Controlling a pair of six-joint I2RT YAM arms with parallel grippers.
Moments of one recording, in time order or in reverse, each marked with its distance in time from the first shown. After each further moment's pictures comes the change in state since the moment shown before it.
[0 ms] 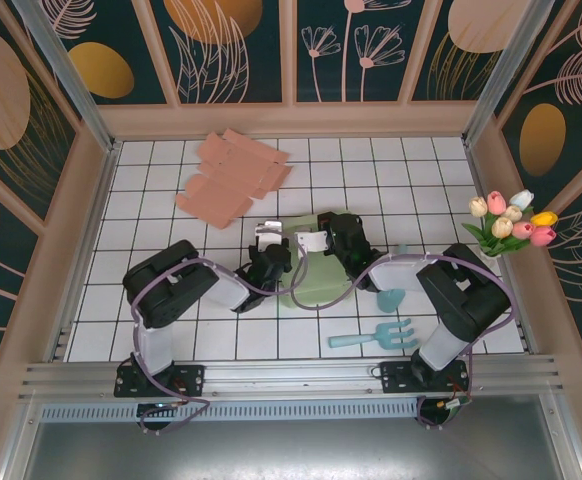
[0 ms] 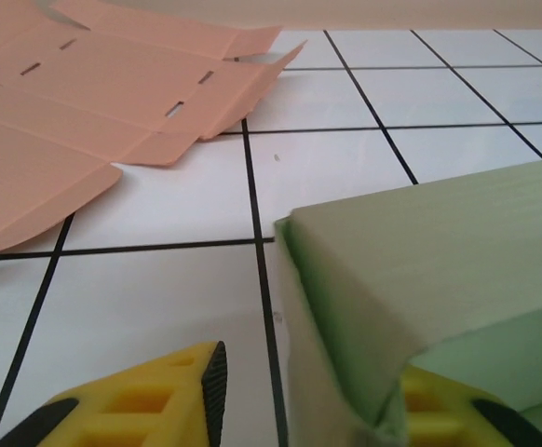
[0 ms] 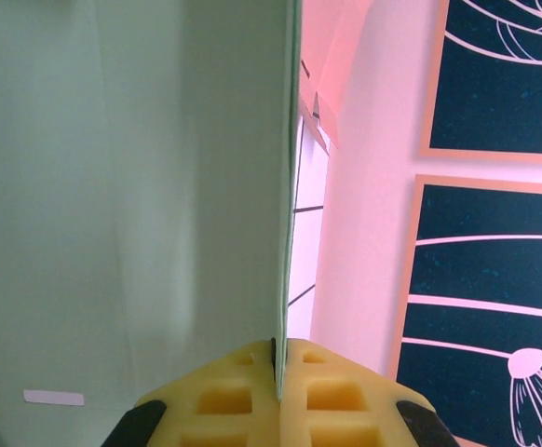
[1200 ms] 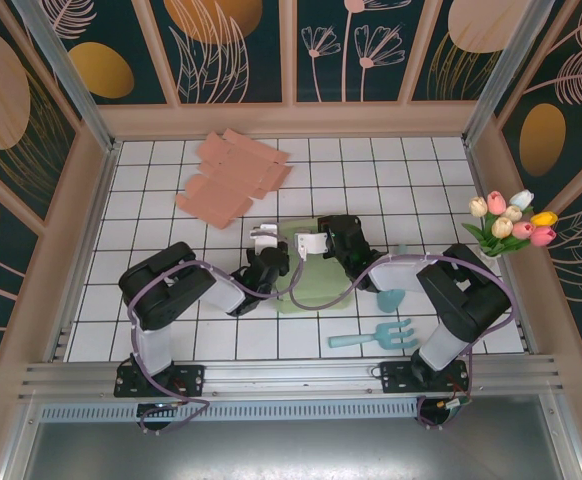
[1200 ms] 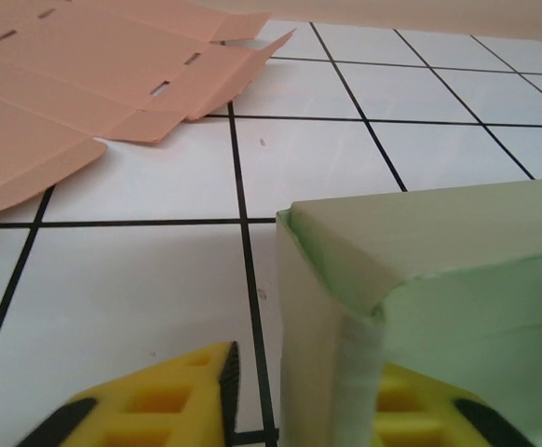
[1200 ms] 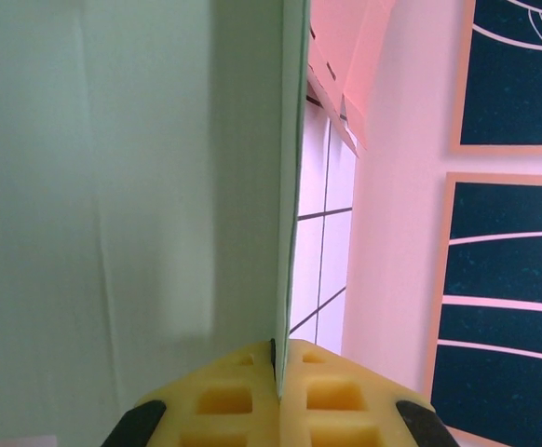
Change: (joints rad) left arm -0.001 -0.006 -0.043 0.039 0.047 -0.076; right arm 0.004 -0.002 0.000 -0.046 -0.013 0.068
